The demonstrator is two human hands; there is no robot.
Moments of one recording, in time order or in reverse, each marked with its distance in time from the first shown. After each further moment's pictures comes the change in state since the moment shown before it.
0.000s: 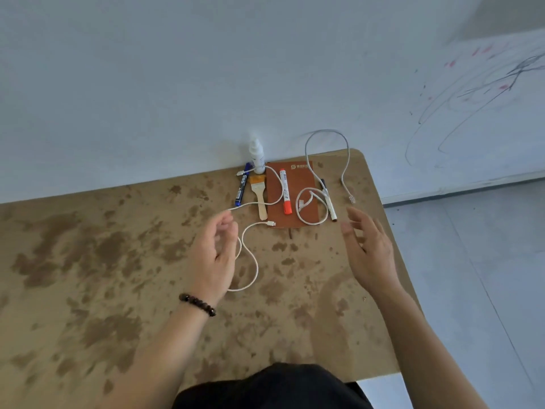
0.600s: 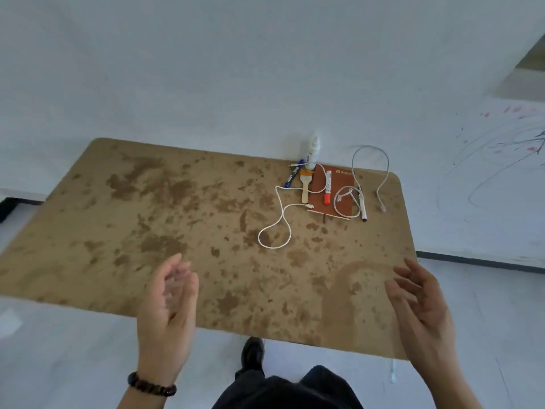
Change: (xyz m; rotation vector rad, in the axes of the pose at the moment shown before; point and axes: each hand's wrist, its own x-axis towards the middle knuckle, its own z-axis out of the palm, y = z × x) left_hand -0.271 -0.011 -0.123 -0.117 0.454 -0.166; right_hand -0.201 0.014 -0.061 0.268 -0.054 -0.108
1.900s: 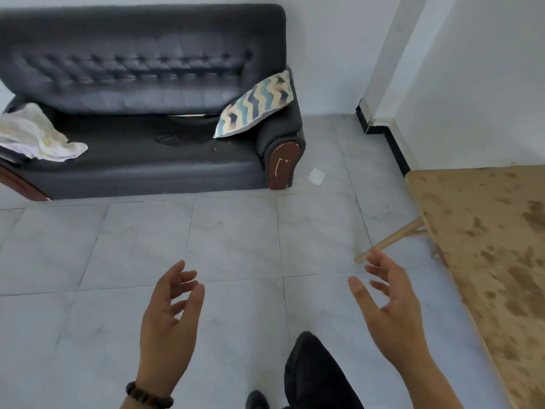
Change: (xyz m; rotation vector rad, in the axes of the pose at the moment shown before) left_hand -0.438 -0.124 -0.391 -0.002 1.229 -0.611; right_hand -0.442 -0.102 0.314 -0.083 -1.379 -0.702
